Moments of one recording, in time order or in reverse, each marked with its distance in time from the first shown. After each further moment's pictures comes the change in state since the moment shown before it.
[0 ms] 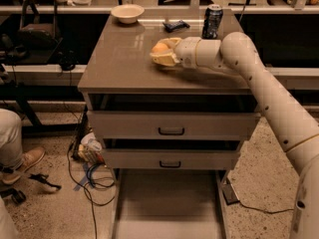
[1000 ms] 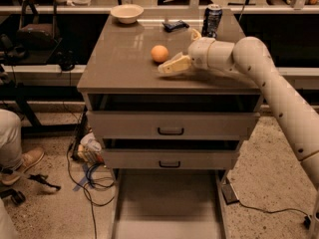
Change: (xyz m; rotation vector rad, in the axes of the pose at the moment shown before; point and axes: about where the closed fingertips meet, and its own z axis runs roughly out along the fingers) arm 0.007 -0.028 -0.036 0.123 -0.009 0.008
